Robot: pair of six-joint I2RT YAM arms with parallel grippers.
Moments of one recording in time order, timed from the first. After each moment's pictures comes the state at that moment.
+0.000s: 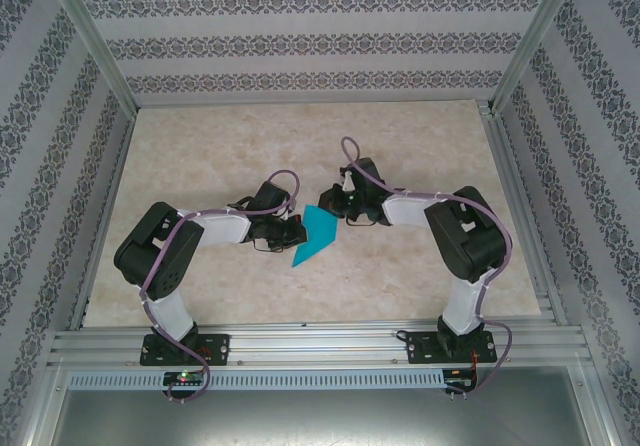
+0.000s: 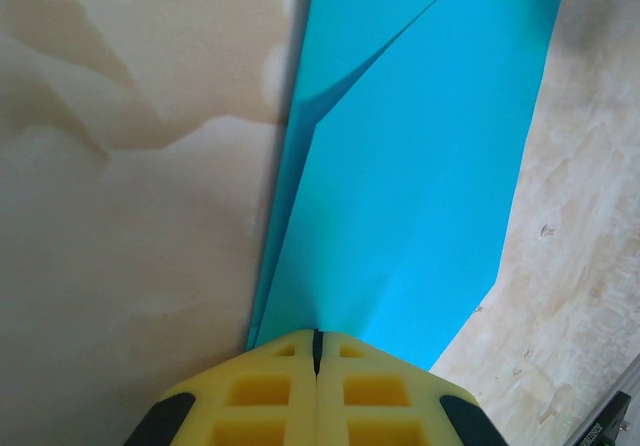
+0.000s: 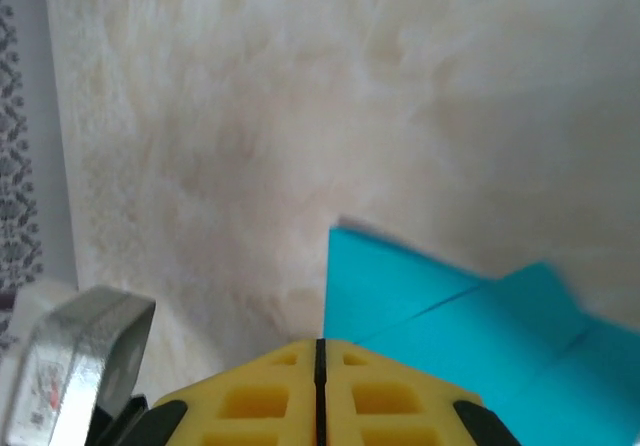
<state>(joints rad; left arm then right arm) -0.52 1.76 0.85 -0.12 0.44 -0.79 0.51 1.87 0.96 0.14 -0.50 0.91</state>
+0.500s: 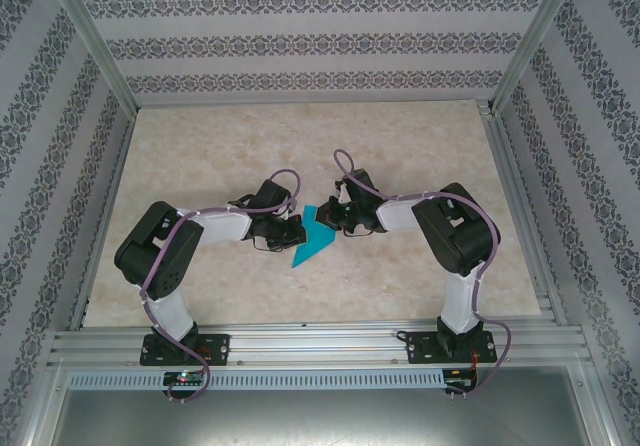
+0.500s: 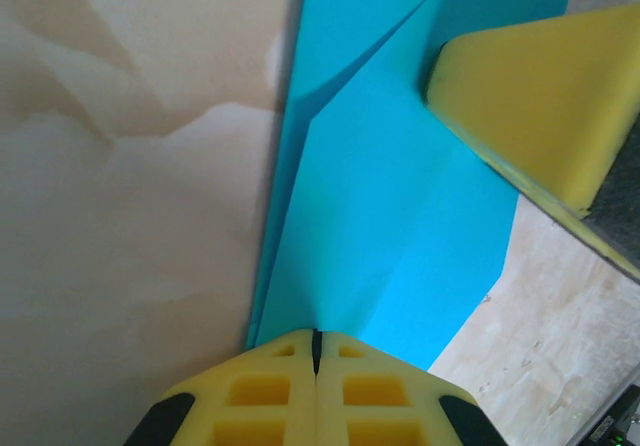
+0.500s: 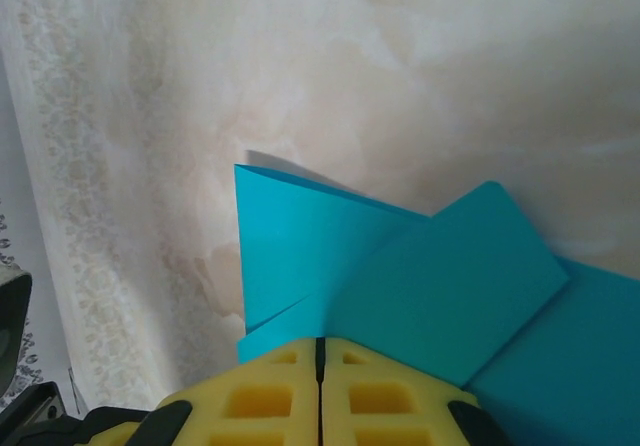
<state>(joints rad) -0.52 1.76 0.89 -0.21 0.44 -0.76 0.53 1.94 0.93 0.17 -0.52 0.91</state>
